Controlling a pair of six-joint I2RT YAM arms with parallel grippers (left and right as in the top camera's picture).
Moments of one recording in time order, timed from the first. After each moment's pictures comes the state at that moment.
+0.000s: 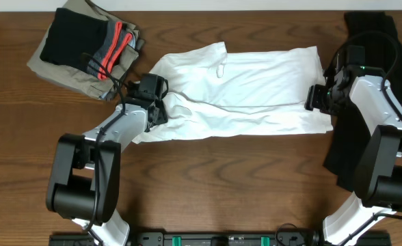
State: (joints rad) left arm -0.22 1.81 1.00 -0.47 -0.29 -0.44; right arm -0.13 1.90 1.34 -0.87 -0.09 0.11
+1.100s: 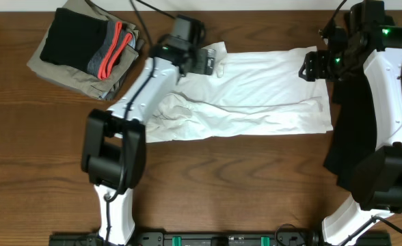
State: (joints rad) left arm -0.39 2.11 1.69 -0.51 0.00 -0.15; right arm -0.08 1.88 1.79 -1.20 -0.26 -0.07
